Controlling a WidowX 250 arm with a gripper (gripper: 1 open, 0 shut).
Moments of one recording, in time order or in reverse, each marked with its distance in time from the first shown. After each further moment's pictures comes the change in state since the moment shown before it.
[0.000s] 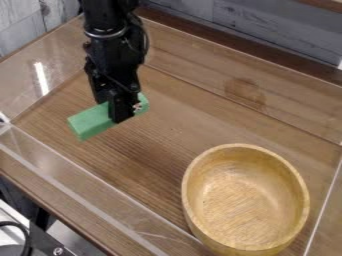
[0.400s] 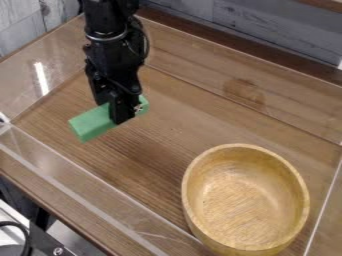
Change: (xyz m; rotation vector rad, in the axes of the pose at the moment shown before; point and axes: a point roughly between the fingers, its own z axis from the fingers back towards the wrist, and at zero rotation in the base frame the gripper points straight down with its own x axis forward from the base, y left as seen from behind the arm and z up) arm 0.001 0.001 -0.003 0.007 -0.003 0.025
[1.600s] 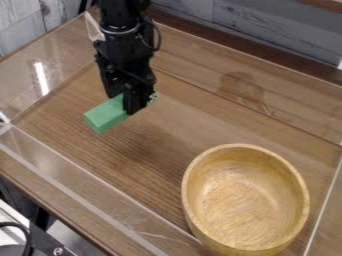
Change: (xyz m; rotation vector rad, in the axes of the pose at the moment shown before) arm 0.024 0.010 -0.006 -0.004 -0.011 0.081
